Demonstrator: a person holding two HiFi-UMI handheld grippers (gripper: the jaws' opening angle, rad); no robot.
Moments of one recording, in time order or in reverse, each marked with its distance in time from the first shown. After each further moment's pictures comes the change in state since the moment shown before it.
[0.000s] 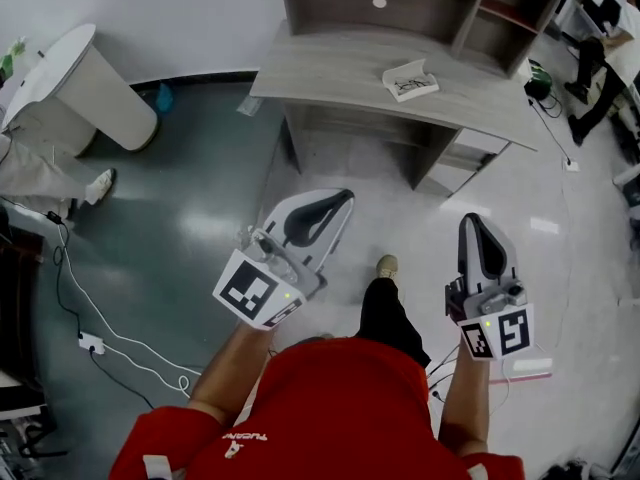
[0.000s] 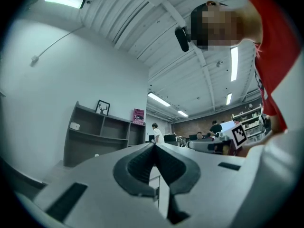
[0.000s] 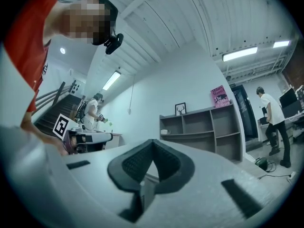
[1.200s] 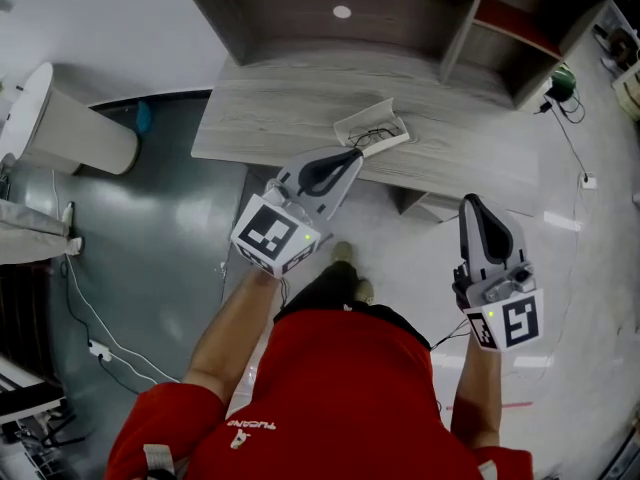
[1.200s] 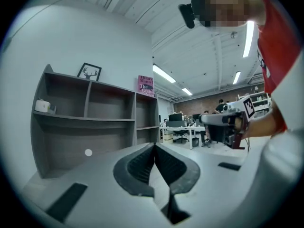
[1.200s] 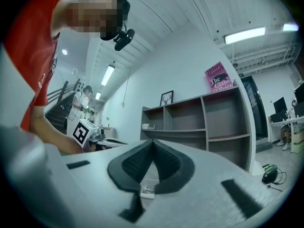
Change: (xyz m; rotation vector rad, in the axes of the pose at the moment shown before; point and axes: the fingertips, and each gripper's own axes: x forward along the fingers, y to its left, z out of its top) left arm 0.353 0.156 -0.122 0.055 0.236 0.005; right arm 0.191 -0.292 -0.044 -0.013 0.067 0.104
